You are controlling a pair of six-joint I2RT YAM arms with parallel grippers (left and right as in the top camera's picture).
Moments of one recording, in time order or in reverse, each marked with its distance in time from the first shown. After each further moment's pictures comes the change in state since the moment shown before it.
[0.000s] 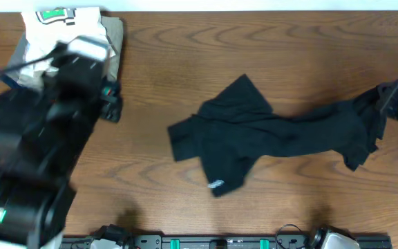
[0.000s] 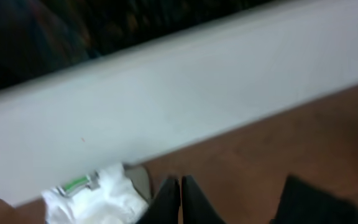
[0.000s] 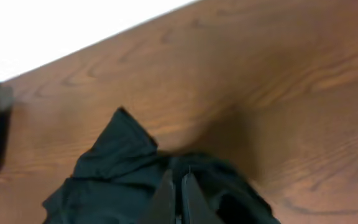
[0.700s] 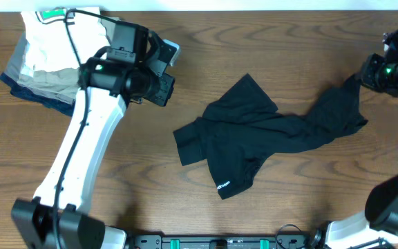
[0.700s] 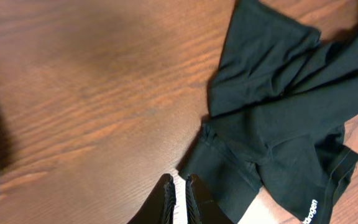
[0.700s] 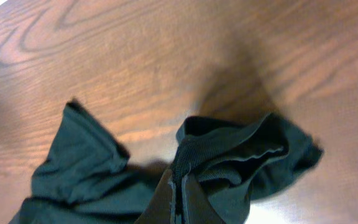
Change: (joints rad) left arm -0.005 0.569 -0.002 -0.278 0.240 -0.001; right arm -0.003 0.496 0.000 0.217 -0.026 -0.042
